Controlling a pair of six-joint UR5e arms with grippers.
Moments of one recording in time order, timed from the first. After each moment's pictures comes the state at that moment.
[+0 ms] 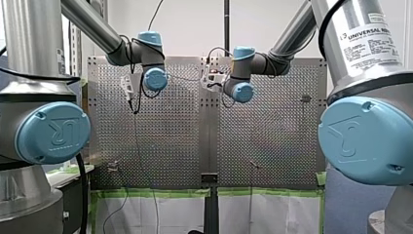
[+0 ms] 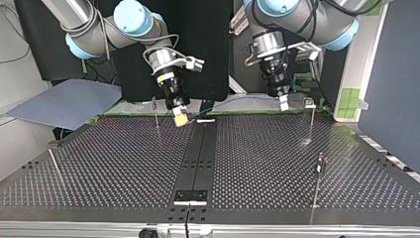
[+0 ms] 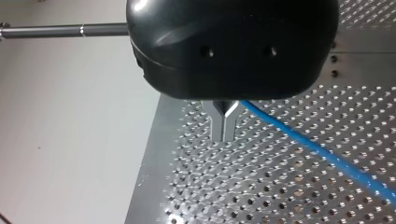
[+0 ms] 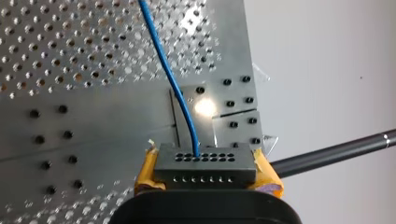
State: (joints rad) left arm -0.44 -1.51 -2.06 -2.47 -2.27 -1.64; right arm 2.26 -1.26 1.74 -0.84 1.49 1.67
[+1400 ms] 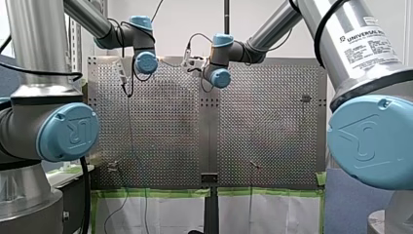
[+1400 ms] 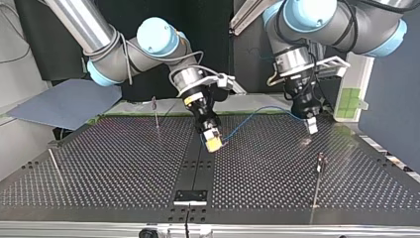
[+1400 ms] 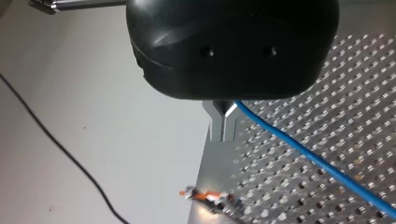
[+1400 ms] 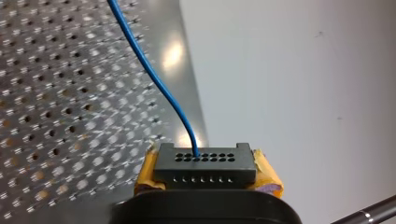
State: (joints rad) left arm -0.28 -1.44 -1.95 -2.59 -2.16 -1.70; right arm 2.37 -1.14 1.41 -0.70 1.50 1.67
